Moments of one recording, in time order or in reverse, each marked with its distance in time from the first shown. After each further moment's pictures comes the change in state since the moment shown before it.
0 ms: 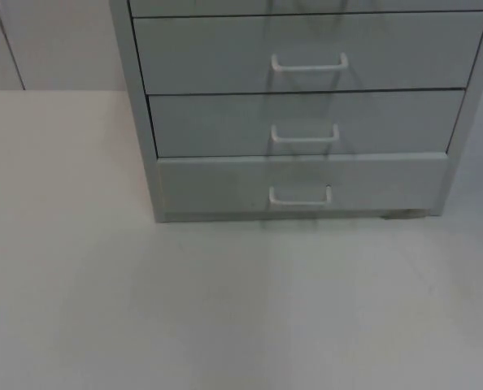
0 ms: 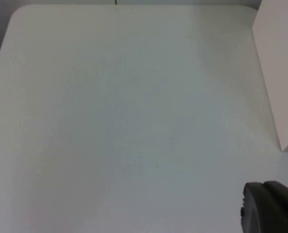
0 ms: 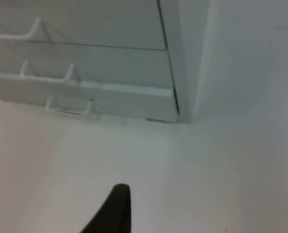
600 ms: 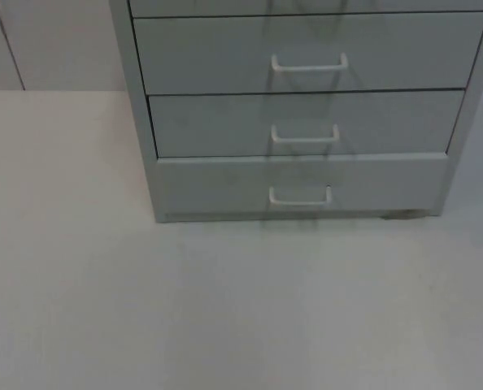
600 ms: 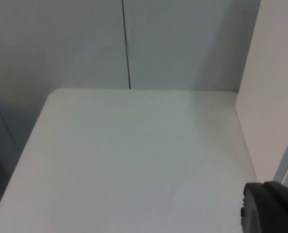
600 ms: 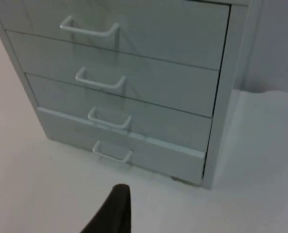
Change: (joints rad) right arm 0.000 -0.347 0.102 0.158 0.001 -0.214; left arm 0.005 -0.468 0.011 0.006 0.147 -0.002
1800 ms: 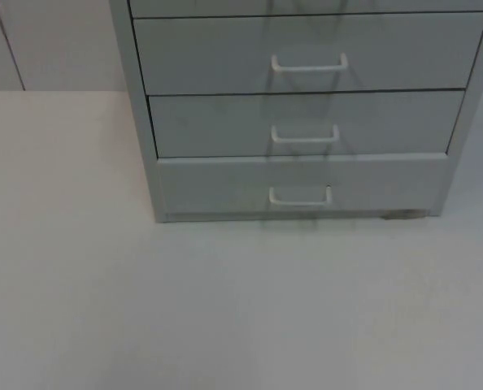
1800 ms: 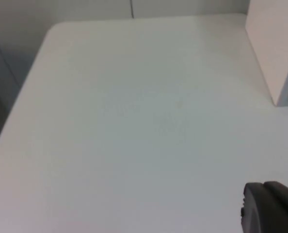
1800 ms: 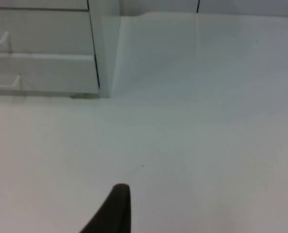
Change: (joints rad) right arm 0.000 -0.566 0.182 -0.561 0.317 0.544; left arm 0.000 -0.365 0.243 0.001 0.251 0.055
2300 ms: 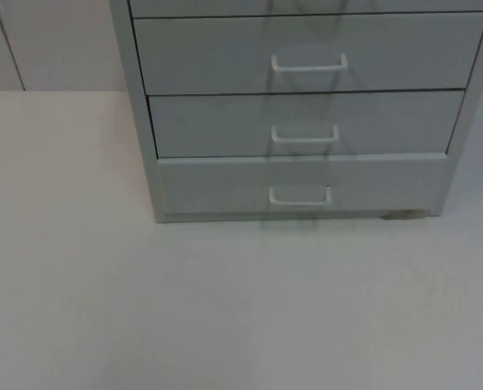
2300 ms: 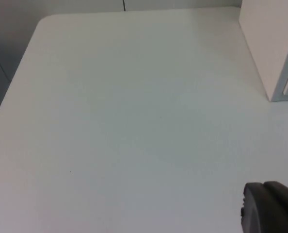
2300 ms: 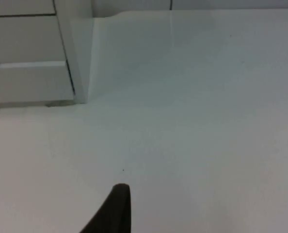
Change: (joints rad) right arm 0.000 0.000 0.009 -0.088 -0.011 0.113; left arm 0.000 0.000 0.024 -0.007 -0.013 0.000
